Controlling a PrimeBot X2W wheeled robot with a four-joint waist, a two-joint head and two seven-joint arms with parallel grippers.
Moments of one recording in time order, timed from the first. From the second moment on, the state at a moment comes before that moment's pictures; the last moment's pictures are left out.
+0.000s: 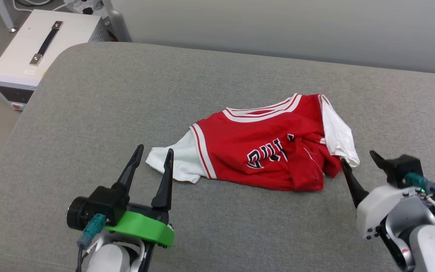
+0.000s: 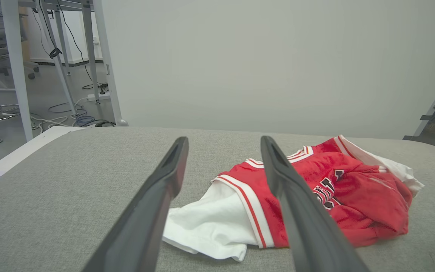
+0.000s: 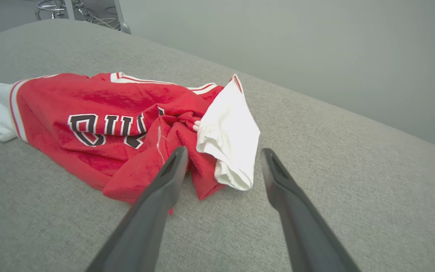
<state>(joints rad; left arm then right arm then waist) -0.08 0.09 -0.16 0.06 -0.20 -0.12 -0.26 -0.10 -0.21 0.10 0.00 0.07 0.13 0.18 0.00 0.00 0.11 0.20</state>
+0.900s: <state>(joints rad) -0.12 0.07 -0.19 0.08 -0.20 -0.13 -0.26 -0.39 -0.35 0.12 0.09 0.32 0.13 0.84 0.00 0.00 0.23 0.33</state>
